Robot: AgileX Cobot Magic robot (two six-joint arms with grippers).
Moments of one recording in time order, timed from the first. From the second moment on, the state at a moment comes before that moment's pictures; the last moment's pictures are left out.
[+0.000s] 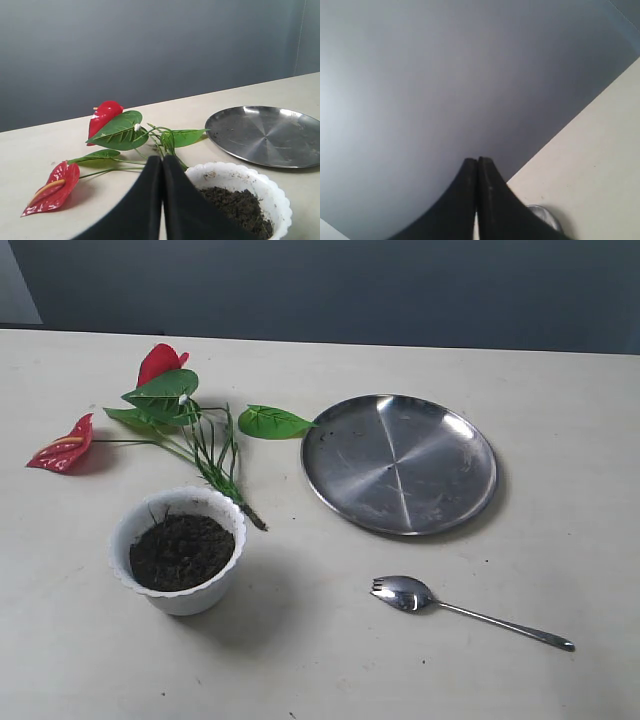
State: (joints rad) left arm -0.38 0.00 0.00 0.00 0.14 0.01; right arm -0.09 0.00 0.00 0.52 -0.01 0.31
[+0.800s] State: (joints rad) left arm -0.38 0.00 0.00 0.00 0.14 0.01; right arm -0.09 0.02 -0.11 0.69 -0.34 0.23
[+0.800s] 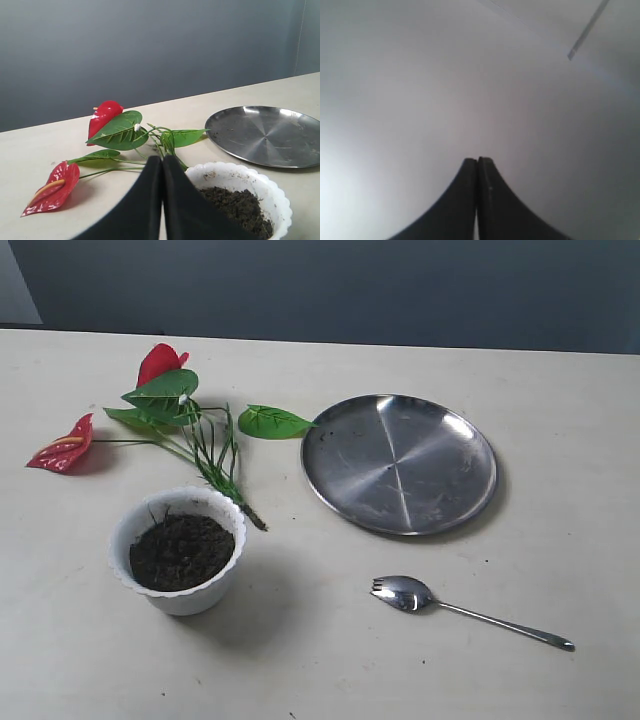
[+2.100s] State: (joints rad) left arm -0.38 0.00 0.00 0.00 0.14 0.01; right arm 0.35 1.91 -1.13 0.11 1.13 -0.42
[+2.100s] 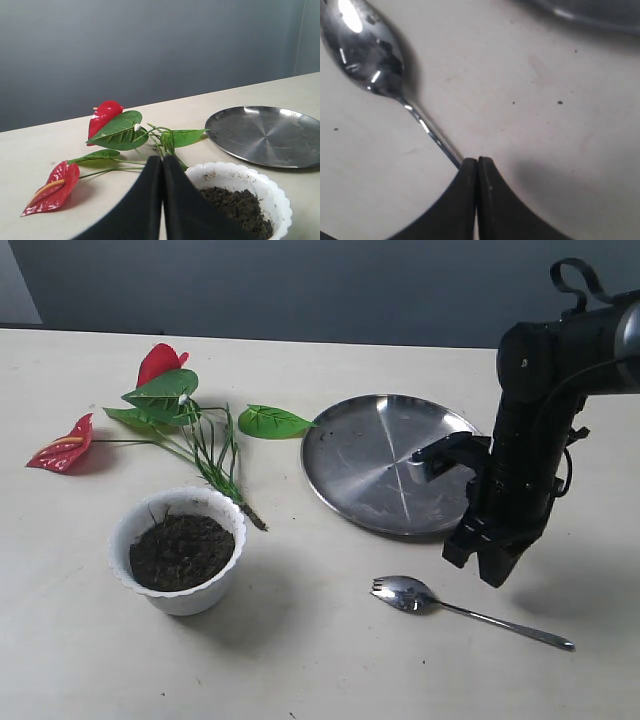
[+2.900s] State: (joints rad) left arm -0.38 0.00 0.00 0.00 0.14 0.01; right arm 0.35 1.91 -0.99 0.28 1.07 -0.46
